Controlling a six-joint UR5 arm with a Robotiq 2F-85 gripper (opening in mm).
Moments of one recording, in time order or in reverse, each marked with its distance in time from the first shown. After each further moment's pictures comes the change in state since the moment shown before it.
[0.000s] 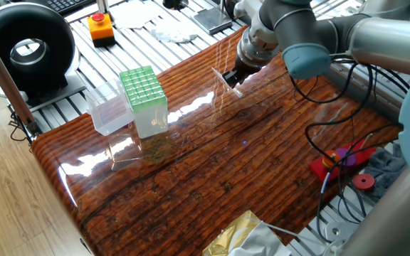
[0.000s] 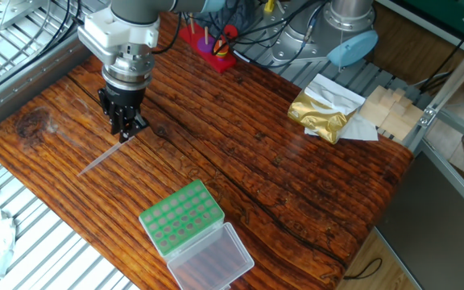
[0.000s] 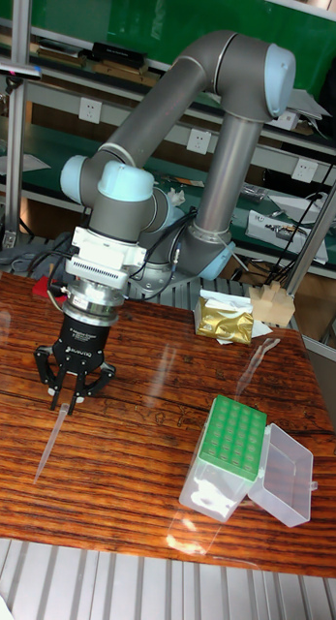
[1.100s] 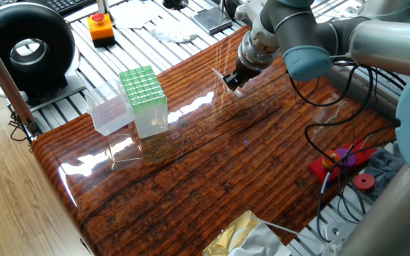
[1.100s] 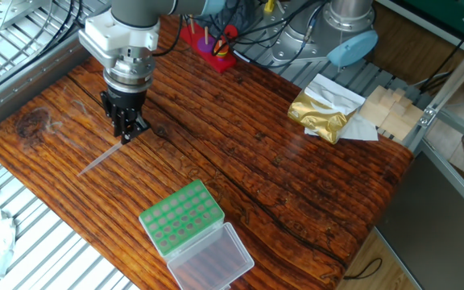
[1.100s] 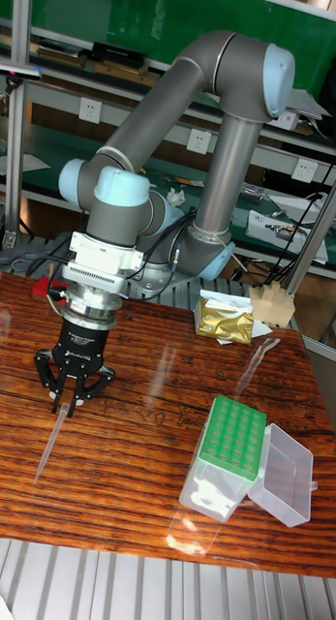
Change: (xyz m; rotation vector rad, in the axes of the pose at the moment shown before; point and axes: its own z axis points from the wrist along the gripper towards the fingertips) arm 0.009 -0.001 0.008 -0.017 0.011 0.010
